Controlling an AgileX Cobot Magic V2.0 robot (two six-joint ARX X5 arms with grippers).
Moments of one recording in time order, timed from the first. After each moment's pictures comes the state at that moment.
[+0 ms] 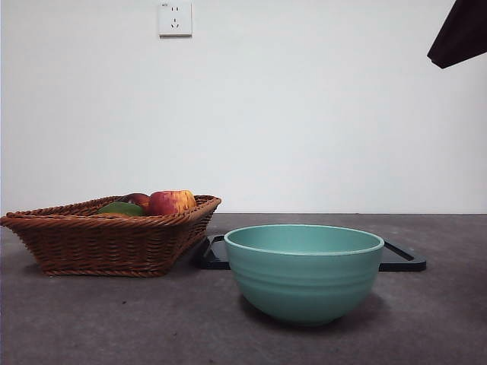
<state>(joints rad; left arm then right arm) 0.03 0.00 0.03 -0.18 0.05 0.02 0.64 0.69 0.74 -0.75 -0.29 0.34</state>
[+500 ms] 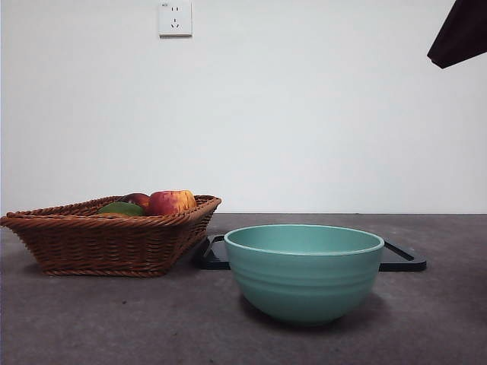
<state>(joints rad) 0.03 0.00 0.03 -0.18 0.05 0.02 0.64 0.69 0.74 -0.75 -0.29 0.34</state>
